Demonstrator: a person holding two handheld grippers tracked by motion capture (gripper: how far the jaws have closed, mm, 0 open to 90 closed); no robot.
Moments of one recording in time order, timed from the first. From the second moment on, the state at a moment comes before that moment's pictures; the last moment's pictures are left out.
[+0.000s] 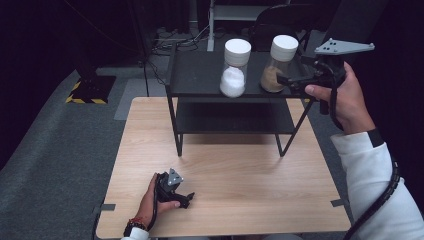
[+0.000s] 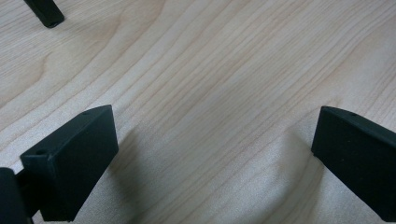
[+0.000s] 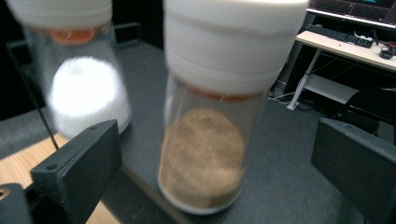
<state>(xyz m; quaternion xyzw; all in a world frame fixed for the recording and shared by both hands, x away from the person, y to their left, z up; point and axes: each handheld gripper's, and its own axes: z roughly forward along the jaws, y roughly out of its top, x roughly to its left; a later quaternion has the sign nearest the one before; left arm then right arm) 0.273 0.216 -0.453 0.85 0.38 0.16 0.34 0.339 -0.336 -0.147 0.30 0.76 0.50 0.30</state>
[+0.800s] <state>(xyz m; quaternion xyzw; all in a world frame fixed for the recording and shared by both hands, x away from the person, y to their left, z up) 0.273 0.216 -0.452 0.85 0.38 0.16 0.34 0.297 -0.356 -0.209 0.29 0.77 0.49 0.29</state>
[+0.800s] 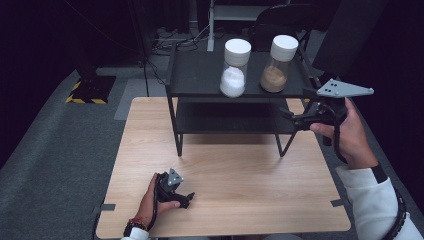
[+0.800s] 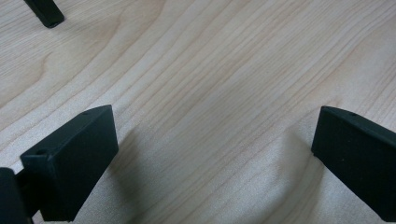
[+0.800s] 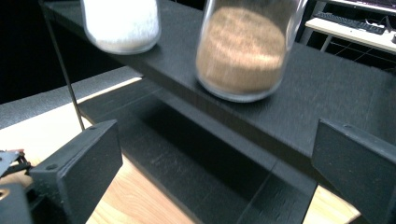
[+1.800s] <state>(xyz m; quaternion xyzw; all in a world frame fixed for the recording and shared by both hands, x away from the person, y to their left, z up) 0.273 0.216 -0.452 0.85 0.38 0.16 0.34 0.270 -0.383 -0.292 0.31 0.78 0.47 0.26</state>
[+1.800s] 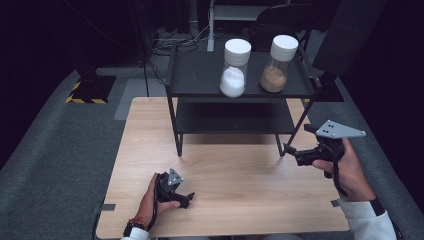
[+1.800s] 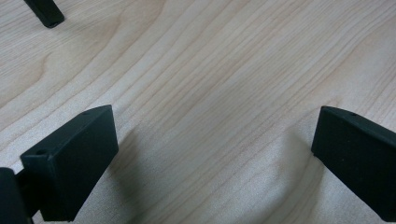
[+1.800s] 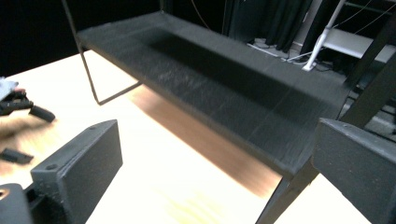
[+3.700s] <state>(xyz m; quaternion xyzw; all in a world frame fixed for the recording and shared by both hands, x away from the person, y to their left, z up) 0.273 0.216 -0.452 0.85 0.38 0.16 0.34 0.271 -0.398 -0.424 0.35 0.84 0.37 0.20</state>
